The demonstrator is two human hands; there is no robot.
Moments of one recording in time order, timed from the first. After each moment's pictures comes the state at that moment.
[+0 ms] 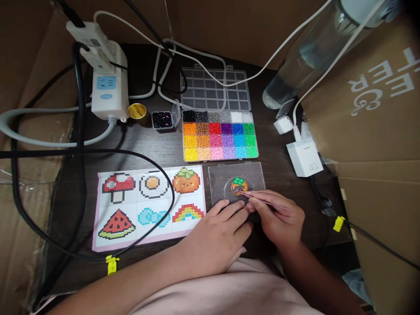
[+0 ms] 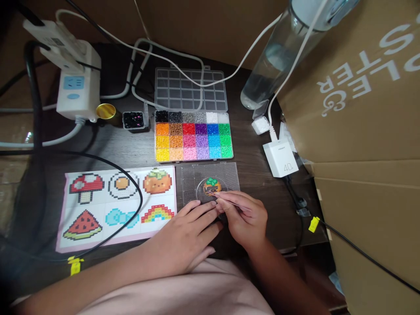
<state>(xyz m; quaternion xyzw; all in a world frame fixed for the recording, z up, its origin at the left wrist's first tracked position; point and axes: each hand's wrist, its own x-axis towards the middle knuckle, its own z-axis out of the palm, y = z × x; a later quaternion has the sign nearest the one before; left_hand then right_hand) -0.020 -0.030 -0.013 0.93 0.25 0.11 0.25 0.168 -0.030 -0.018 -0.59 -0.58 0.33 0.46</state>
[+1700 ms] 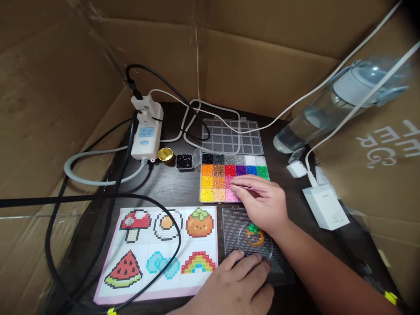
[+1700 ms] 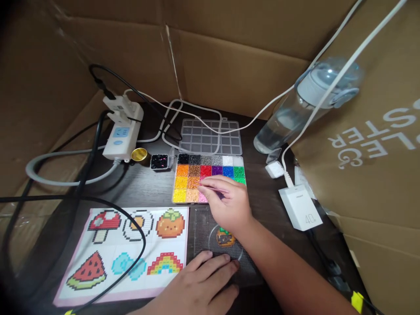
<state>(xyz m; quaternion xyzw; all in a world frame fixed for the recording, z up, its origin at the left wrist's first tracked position) -0.012 -0.036 -0.049 0.90 0.30 0.30 0.07 0.102 0.102 0.003 -0.46 -0.67 0.29 0.50</state>
